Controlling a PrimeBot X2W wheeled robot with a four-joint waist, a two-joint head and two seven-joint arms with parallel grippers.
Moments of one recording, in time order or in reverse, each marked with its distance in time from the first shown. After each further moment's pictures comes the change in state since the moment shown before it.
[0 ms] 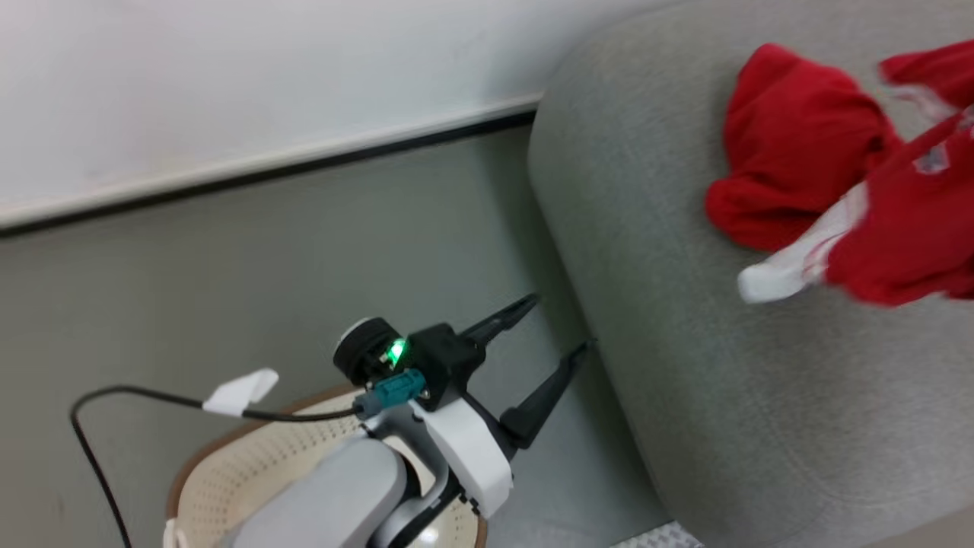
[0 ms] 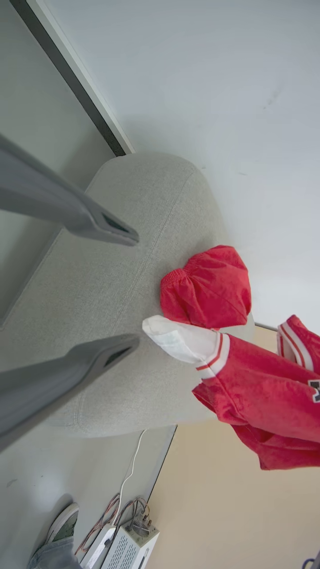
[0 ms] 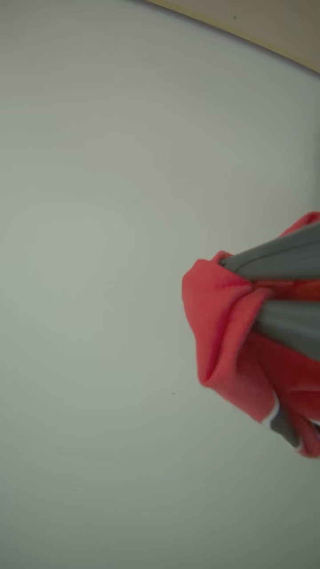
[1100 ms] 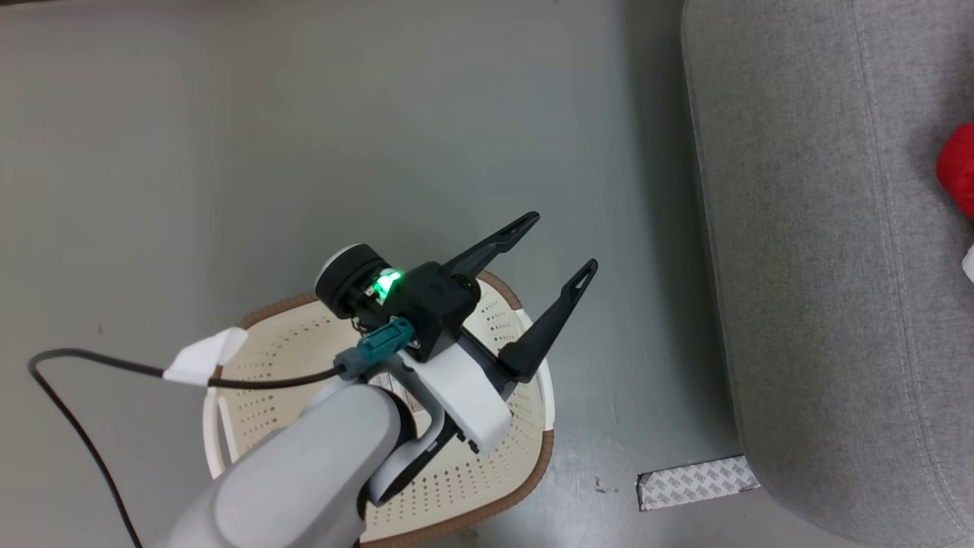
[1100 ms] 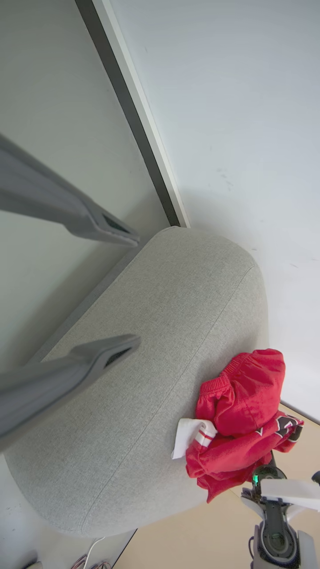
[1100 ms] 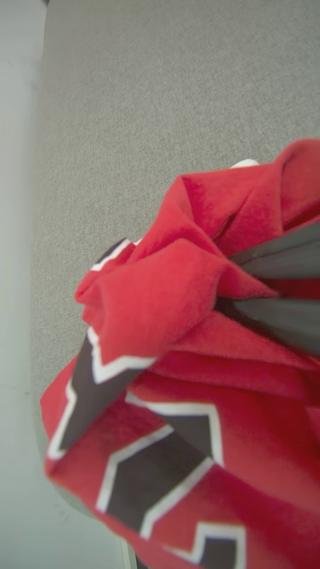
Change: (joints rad) left arm -0.123 0.022 0.027 -0.063 0.043 0.035 0.003; right arm -0.353 -0.129 0.304 0.677 0.293 0.000 0.475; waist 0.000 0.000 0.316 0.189
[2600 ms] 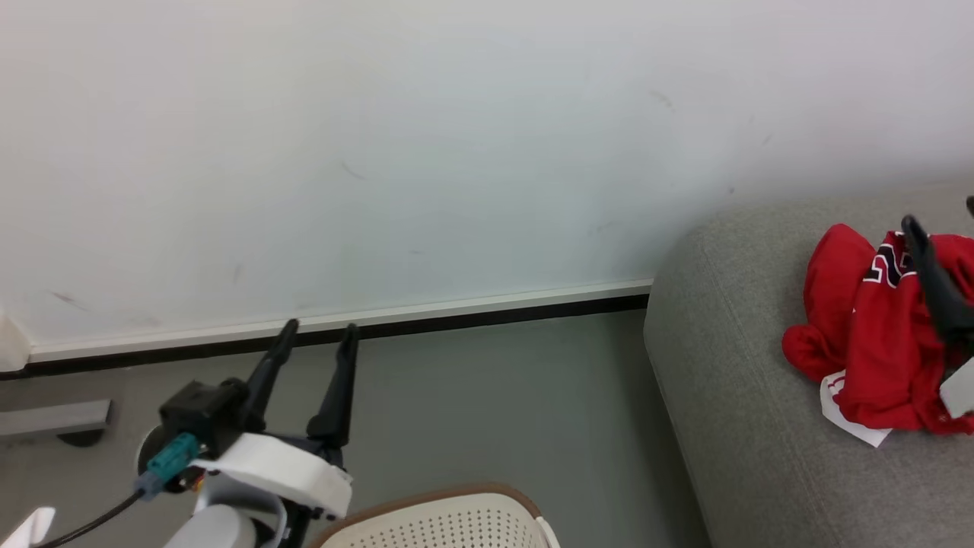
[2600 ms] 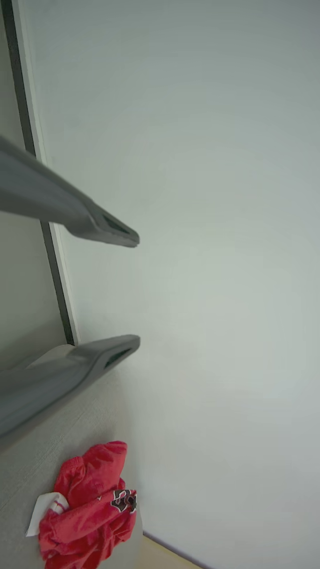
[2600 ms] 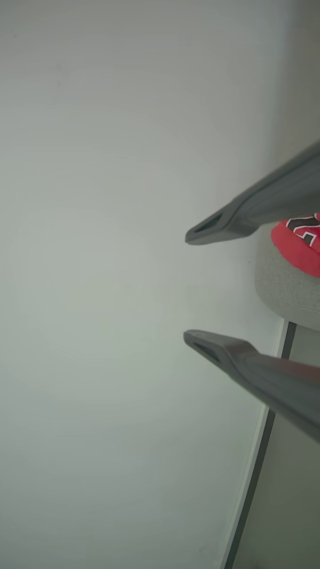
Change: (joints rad) left arm 0.407 0.087 0.290 0.056 -0.169 0.172 -0.183; right arm 0.404 0.110 0.059 -0.490 -0.183 0.000 -0.297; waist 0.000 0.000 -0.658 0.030
